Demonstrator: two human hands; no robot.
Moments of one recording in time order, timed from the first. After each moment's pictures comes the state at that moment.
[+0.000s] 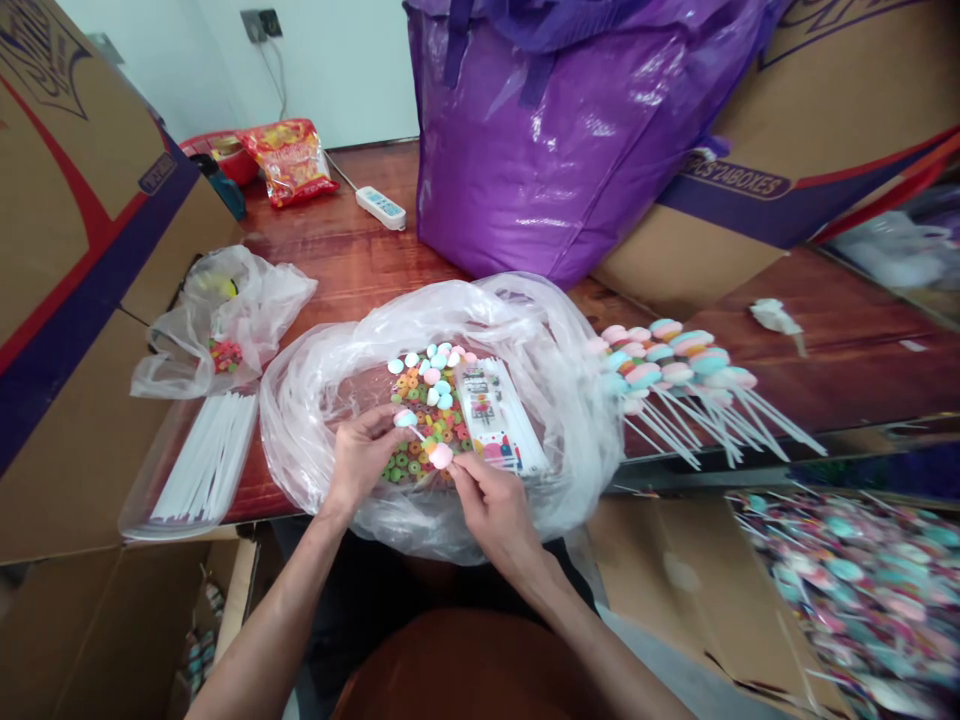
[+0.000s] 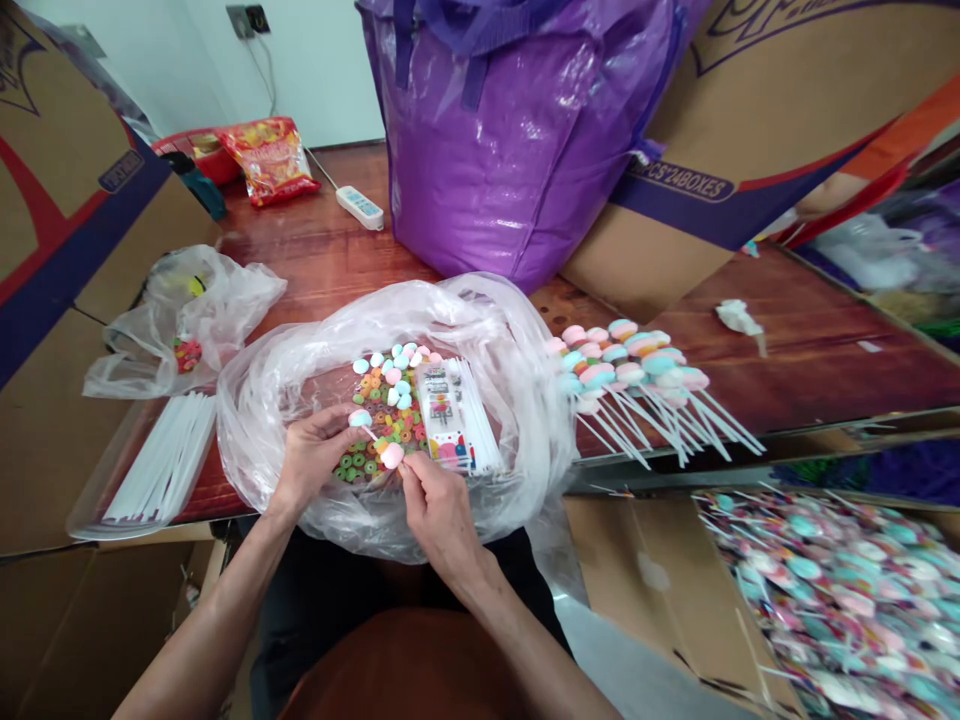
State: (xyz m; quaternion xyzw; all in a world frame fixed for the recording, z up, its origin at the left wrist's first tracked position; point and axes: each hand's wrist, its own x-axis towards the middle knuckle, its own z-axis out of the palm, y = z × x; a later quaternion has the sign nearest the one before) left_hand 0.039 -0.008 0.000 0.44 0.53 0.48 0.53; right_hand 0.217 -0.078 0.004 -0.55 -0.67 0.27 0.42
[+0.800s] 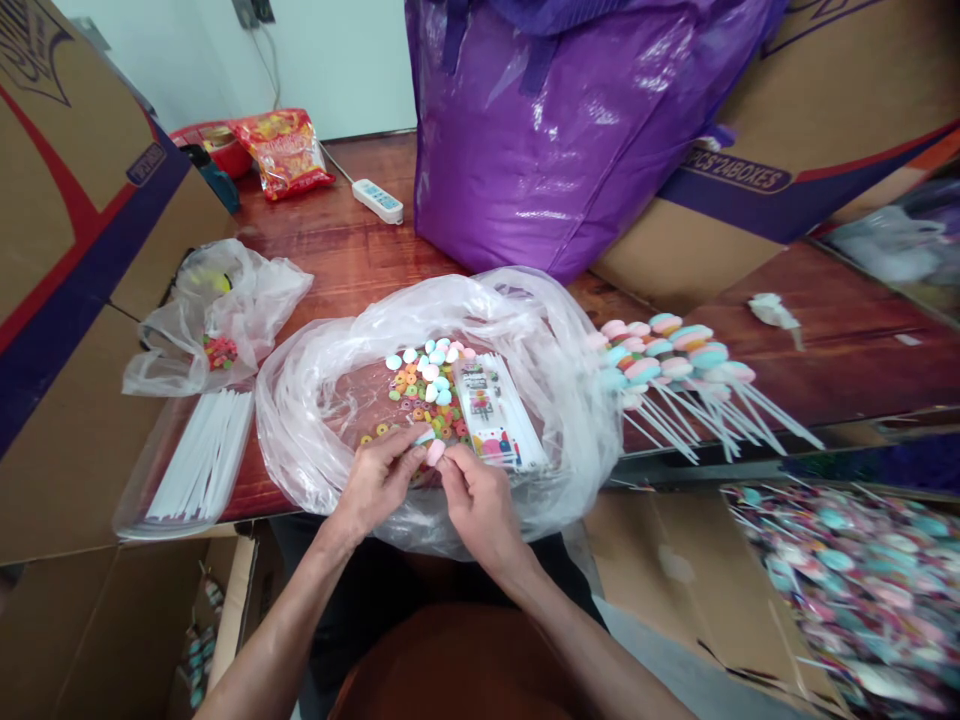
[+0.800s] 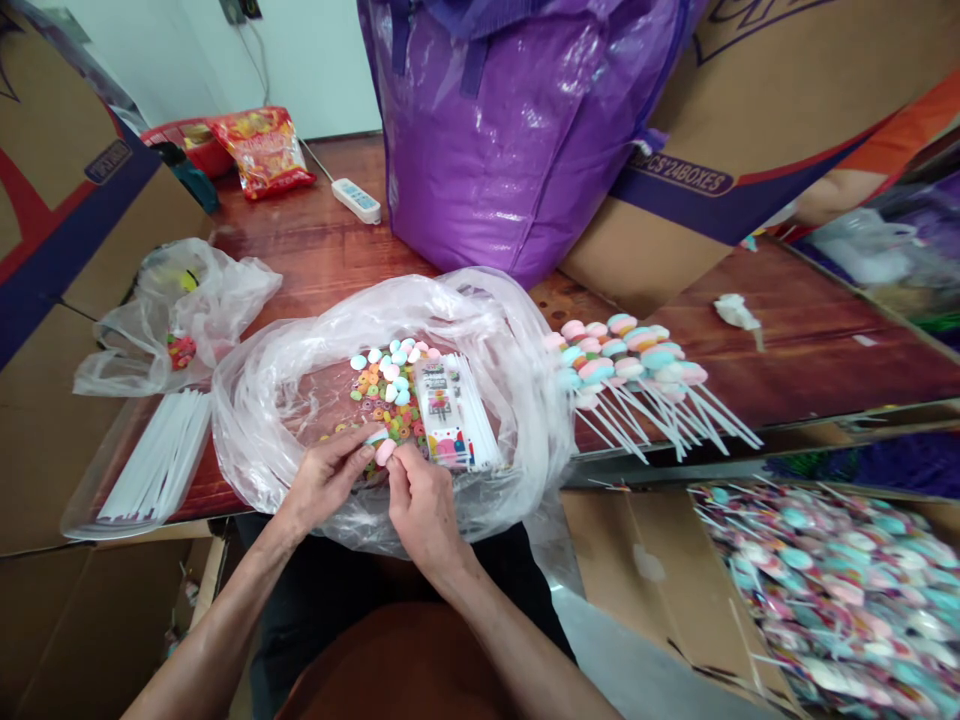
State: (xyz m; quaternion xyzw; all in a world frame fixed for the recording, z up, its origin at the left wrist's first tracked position) left_hand 0.040 -0.035 0.010 0.67 0.48 0.37 0.42; right_hand 0.201 -0.075 0.007 -0.58 -0.64 0.29 0.41
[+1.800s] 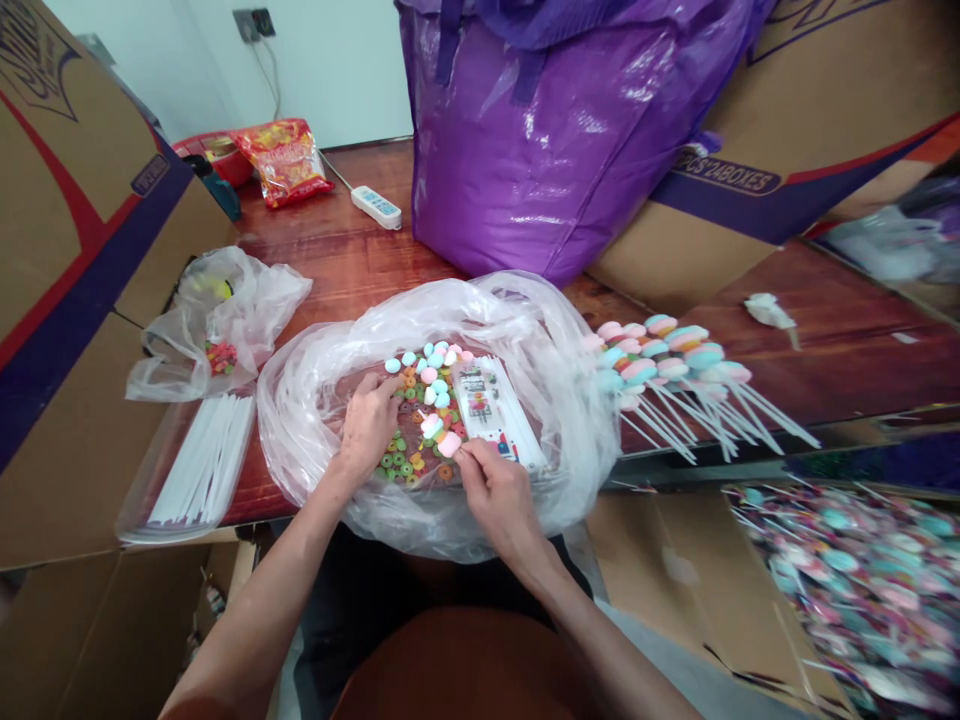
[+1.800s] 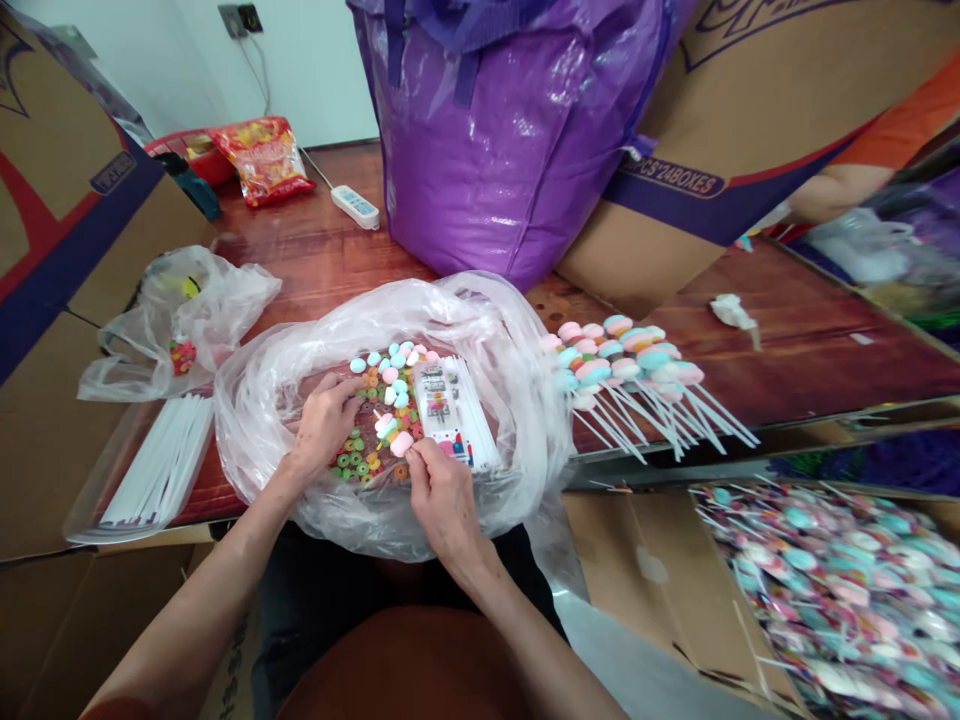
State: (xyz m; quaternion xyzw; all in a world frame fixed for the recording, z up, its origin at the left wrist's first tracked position) left_hand 0.040 0.038 0.000 0.73 0.57 0.33 0.20; right_hand 0.220 -0.070 0.005 -0.62 -0.63 0.24 0.40
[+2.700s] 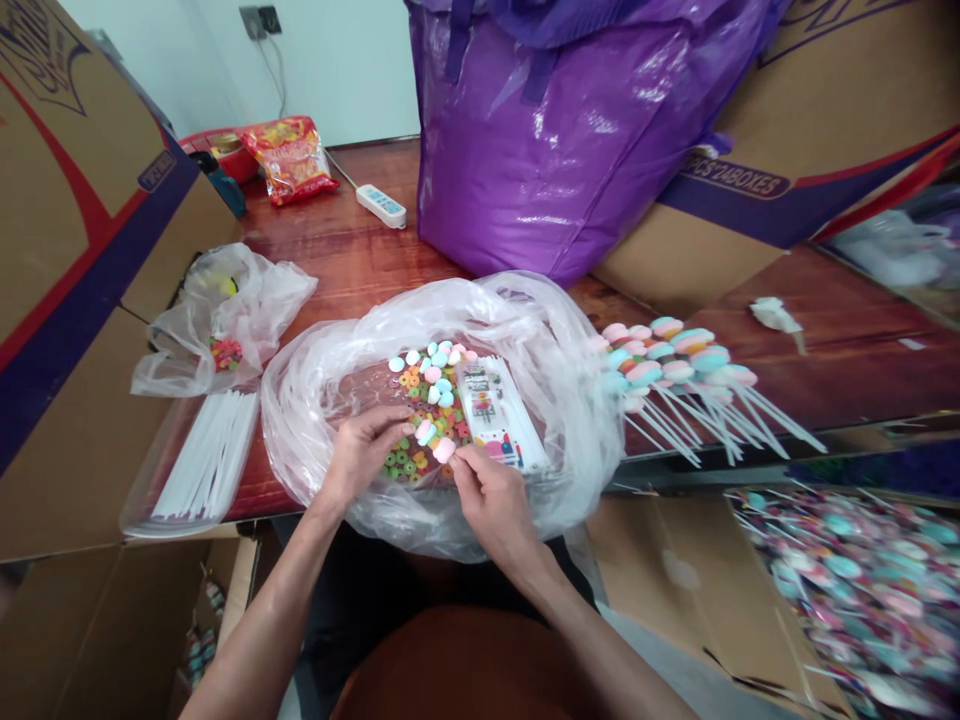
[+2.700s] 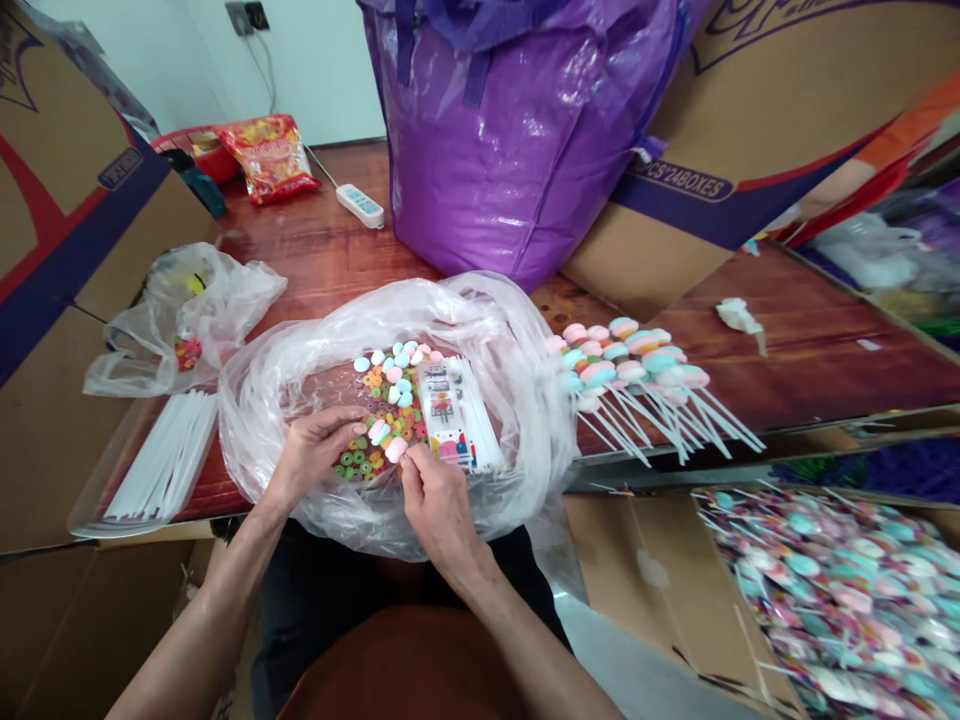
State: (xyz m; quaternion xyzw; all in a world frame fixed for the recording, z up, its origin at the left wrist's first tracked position) left_hand 0.027 -0.002 0.001 0.57 0.51 0.44 0.47; right_hand 0.214 -0.073 0.005 -0.58 -0.67 0.23 0.41
